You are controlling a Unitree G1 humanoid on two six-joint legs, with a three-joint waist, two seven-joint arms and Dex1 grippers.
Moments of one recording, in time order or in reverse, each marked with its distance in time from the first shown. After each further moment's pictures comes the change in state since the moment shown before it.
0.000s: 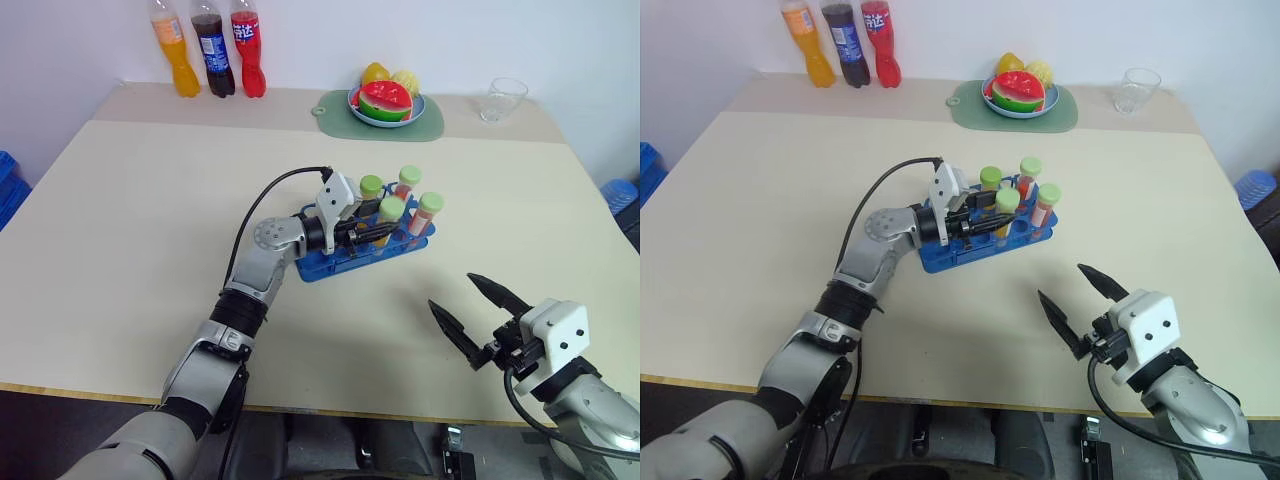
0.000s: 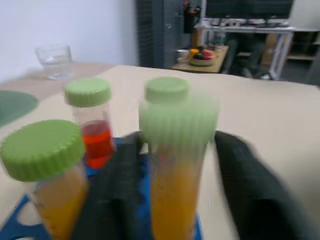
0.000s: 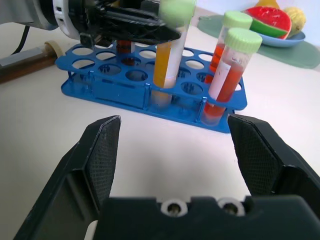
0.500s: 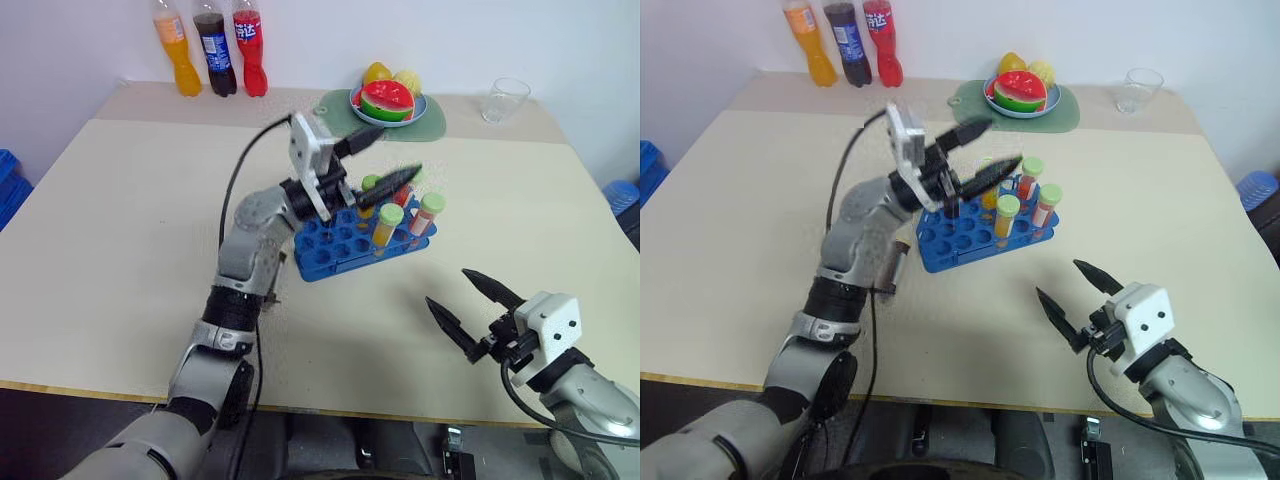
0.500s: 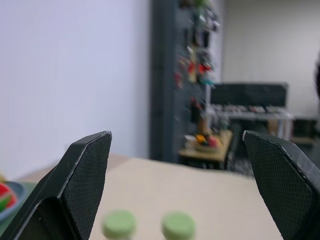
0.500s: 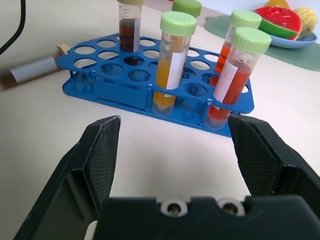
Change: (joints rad) left arm -0.111 -0.009 0.221 -0.258 -0.243 0.183 0.177; right arm -0.087 -0.022 0.019 0.073 0.001 0.000 0.056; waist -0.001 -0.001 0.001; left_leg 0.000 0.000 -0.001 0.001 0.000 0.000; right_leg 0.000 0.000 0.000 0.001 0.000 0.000
